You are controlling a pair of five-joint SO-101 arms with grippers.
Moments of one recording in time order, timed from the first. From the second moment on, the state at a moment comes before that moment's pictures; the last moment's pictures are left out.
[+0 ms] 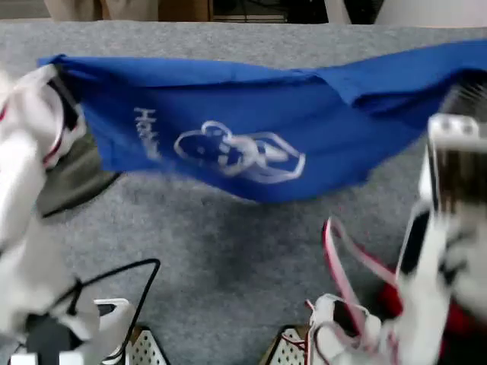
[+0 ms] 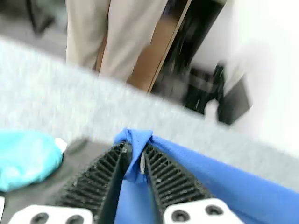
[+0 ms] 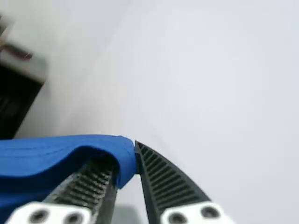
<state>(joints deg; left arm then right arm) -8.0 -22.6 -50.5 98.7 9.0 20.0 -45.7 -27.6 67.1 21.4</state>
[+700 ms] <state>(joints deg) -8.1 -47.8 -19.3 99.1 -0.9 23.5 -47.3 -43.7 62.8 36.4</state>
